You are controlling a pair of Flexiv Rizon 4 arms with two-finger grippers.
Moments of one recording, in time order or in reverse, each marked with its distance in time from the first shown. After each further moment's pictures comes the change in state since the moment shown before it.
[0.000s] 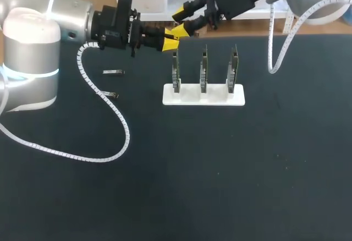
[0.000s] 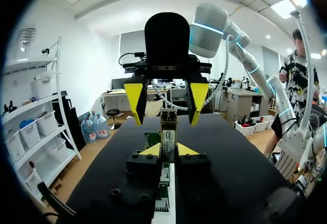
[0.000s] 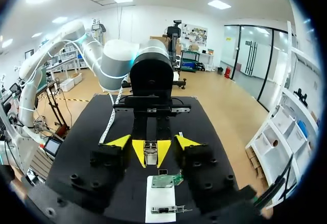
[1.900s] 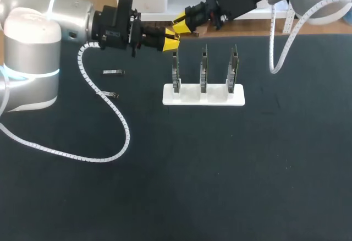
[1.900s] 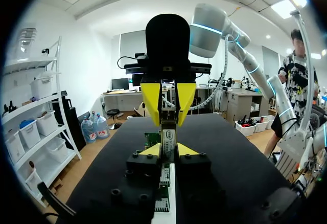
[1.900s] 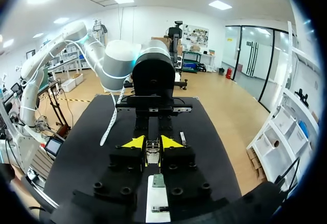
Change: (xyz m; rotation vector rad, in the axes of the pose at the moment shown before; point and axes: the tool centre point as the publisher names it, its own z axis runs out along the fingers) left arm 0.000 0.001 0.001 0.000 0.000 0.000; right arm 0.003 0.001 -0.003 -0.013 -0.007 -0.002
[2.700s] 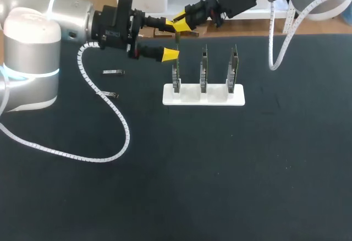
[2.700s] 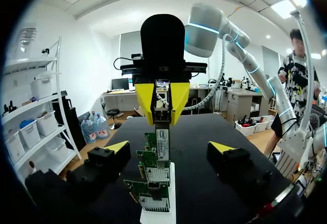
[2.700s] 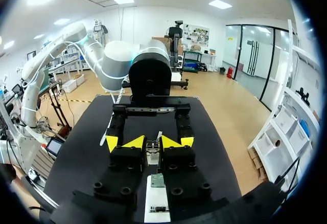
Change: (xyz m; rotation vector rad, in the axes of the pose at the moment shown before) left arm 0.000 0.000 0.000 0.000 0.000 0.000; right arm 0.000 -0.007 0.000 -0.011 -0.001 0.008
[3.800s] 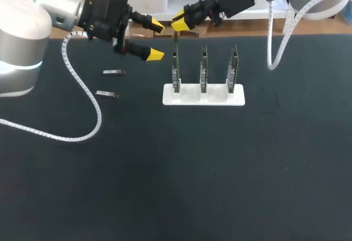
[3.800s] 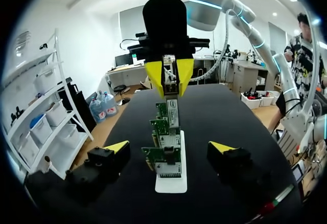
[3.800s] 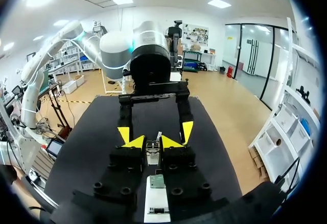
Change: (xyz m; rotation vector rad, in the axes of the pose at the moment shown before) left arm 0.026 0.016 -0.040 -0.058 0.281 0.057; right arm 0.000 -0.003 0.003 -0.004 -0.001 0.010
